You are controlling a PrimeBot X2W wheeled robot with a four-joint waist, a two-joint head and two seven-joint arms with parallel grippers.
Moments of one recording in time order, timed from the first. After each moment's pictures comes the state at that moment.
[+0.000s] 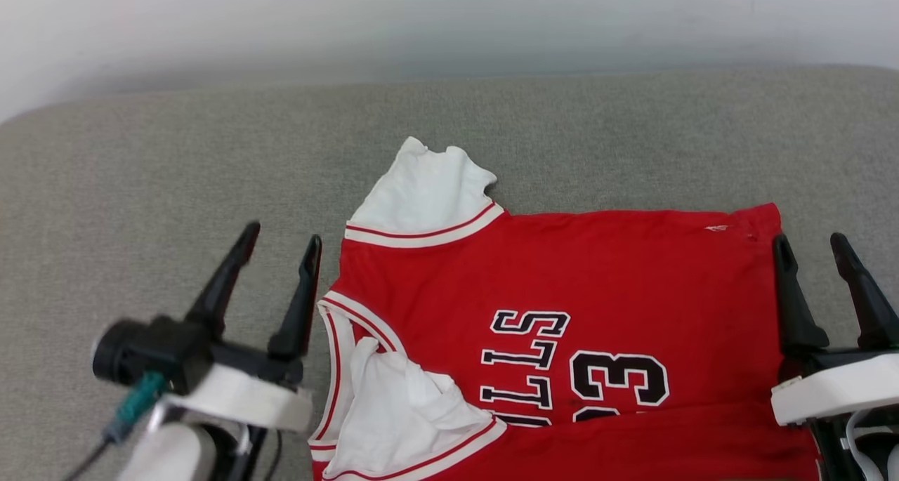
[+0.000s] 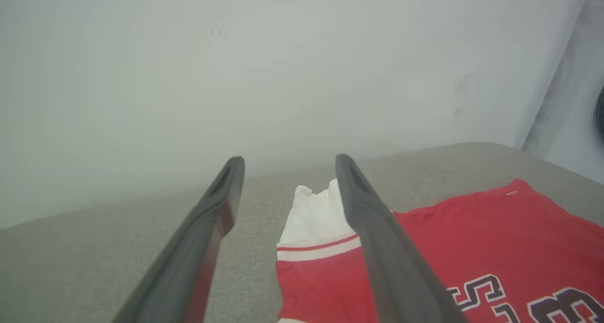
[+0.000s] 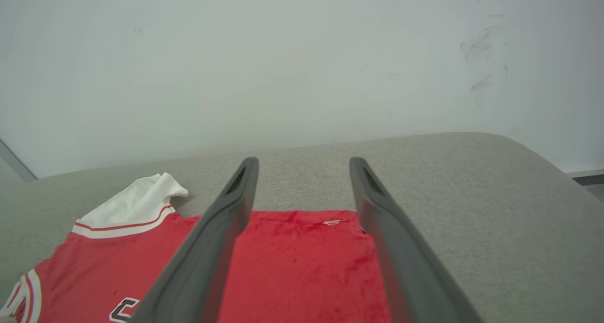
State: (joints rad) left arm -0.12 0.38 -0.31 -0.09 -0.40 0.05 -0.25; right arm -0.03 -0.12 -0.11 -0.13 0.29 0.13 -0.01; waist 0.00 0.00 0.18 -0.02
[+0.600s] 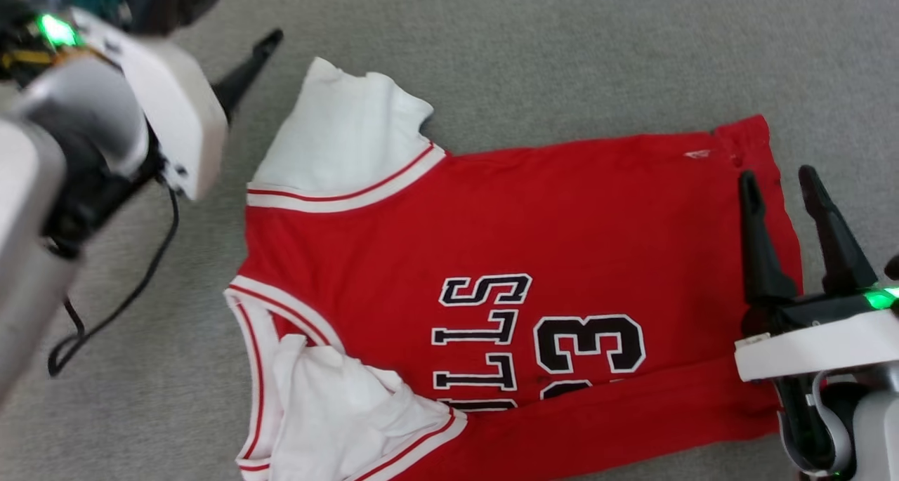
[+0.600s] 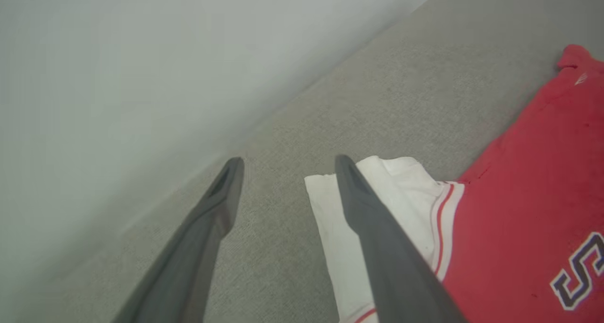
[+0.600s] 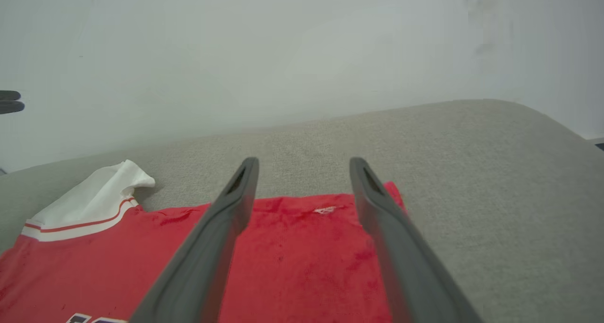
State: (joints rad) left arm -0.89 0.70 -0.54 0.05 -0.65 -0.13 0.47; right arm -0.15 -0.08 -0.03 -0.17 0.28 0.13 -0.03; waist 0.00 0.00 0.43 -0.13
